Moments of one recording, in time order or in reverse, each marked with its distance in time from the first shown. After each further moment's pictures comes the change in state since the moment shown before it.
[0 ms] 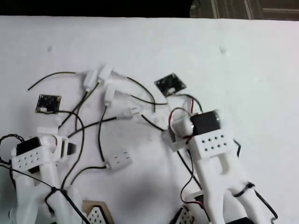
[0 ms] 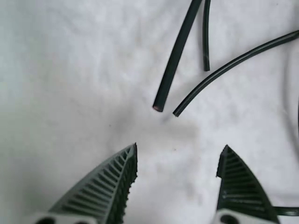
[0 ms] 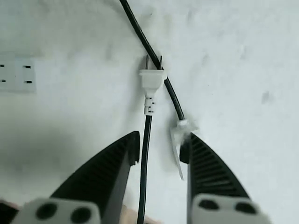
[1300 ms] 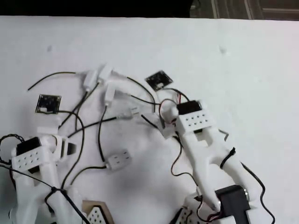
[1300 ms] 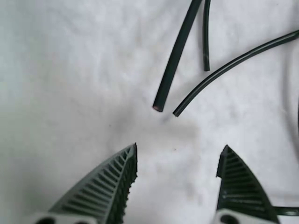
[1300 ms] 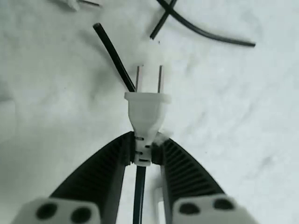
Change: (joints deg) left arm 0.0 0.0 0.0 0.0 0.0; right arm -0.1 20.1 -1.8 -19.4 7.6
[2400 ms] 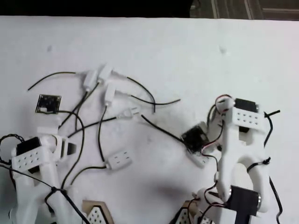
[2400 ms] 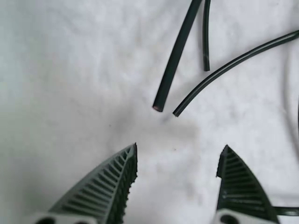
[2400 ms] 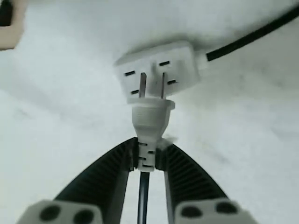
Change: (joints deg) left arm 0.0 0.0 0.0 0.0 0.0; right arm 31.8 -0.4 -0.6 16.4 115.2
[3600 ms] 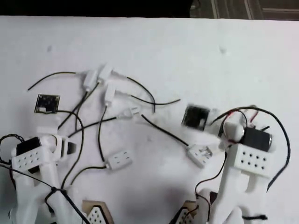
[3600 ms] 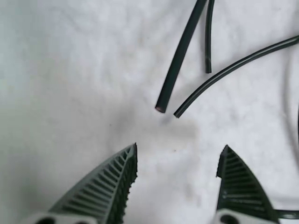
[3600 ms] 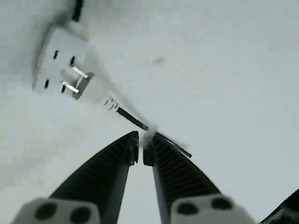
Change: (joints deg) left arm 0.0 0.0 0.0 -0.2 1.4; right arm 3.6 -31.8 9.2 -5.6 -55.7
